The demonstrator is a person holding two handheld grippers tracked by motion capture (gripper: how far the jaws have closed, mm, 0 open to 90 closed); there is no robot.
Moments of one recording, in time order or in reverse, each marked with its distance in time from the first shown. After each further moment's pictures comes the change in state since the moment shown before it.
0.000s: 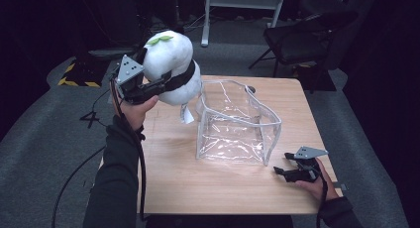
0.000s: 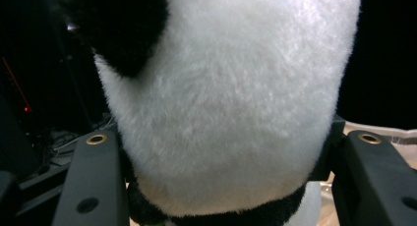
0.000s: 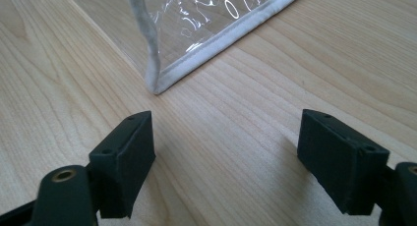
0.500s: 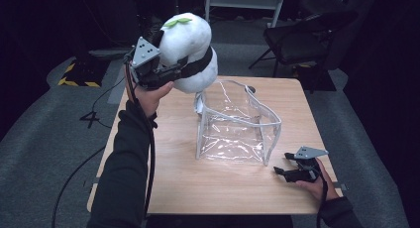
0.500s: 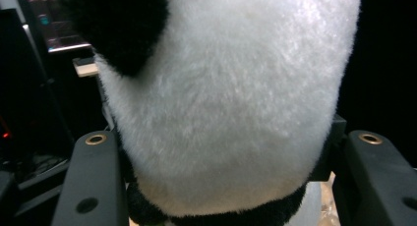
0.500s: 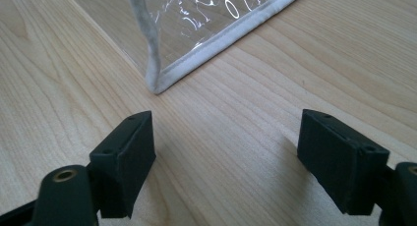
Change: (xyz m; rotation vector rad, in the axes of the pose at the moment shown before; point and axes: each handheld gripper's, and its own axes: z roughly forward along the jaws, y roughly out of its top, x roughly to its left) left arm -0.025 0.043 0.022 -0.036 -0.061 0.041; right arm 0.000 0.000 0.000 0.000 0.002 -0.001
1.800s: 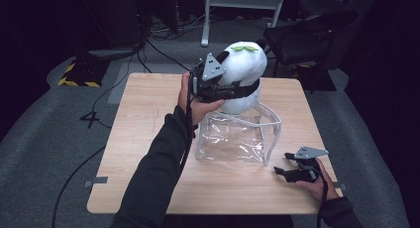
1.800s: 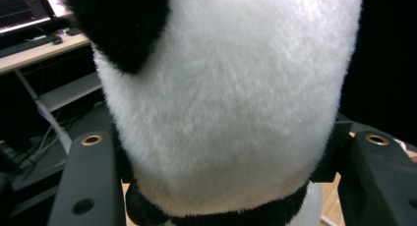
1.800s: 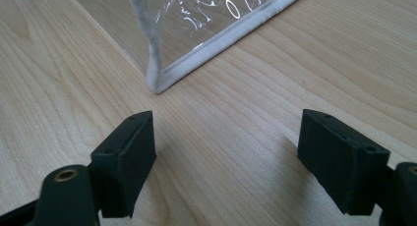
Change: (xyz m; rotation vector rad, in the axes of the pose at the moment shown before) left arm -0.092 -0.016 0.070 0.127 -0.203 0.106; right arm 0.000 0.000 0.000 0.000 0.004 -0.002
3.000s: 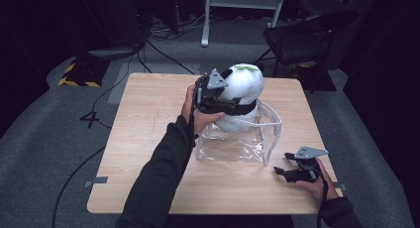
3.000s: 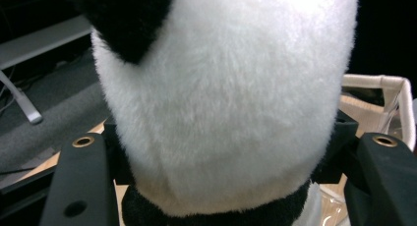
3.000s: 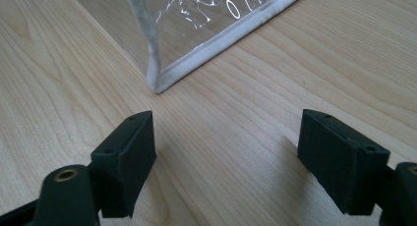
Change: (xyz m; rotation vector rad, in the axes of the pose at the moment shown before) left arm -0.006 -0.038 0.027 0.164 -0.094 -0.045; right arm 0.000 0.000 0.000 0.000 0.002 -0.002
